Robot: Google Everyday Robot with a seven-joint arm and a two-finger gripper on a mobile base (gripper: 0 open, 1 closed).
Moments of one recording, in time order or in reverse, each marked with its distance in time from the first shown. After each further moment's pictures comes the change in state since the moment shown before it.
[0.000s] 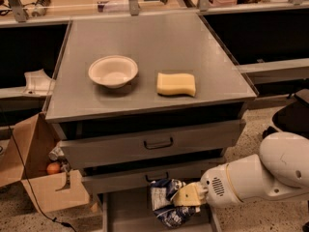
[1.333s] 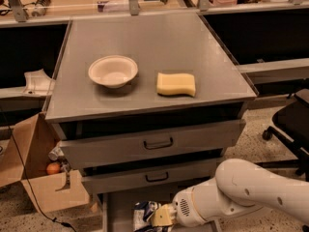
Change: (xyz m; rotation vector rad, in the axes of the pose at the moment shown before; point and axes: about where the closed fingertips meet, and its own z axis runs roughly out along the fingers) arm 0.036 -0.017 0.103 0.002 0.083 0.045
